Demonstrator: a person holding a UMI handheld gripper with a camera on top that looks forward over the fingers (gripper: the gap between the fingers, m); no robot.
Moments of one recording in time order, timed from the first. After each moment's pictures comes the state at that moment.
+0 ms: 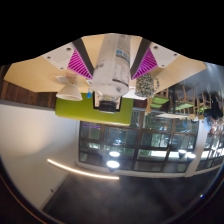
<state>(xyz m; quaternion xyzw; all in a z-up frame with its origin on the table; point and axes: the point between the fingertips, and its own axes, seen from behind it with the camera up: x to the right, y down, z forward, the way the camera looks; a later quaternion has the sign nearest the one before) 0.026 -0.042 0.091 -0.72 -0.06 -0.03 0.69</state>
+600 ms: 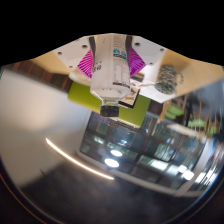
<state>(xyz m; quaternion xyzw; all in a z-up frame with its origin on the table) 0.057 0.022 0.144 -0.70 -0.09 -0.16 0.69</state>
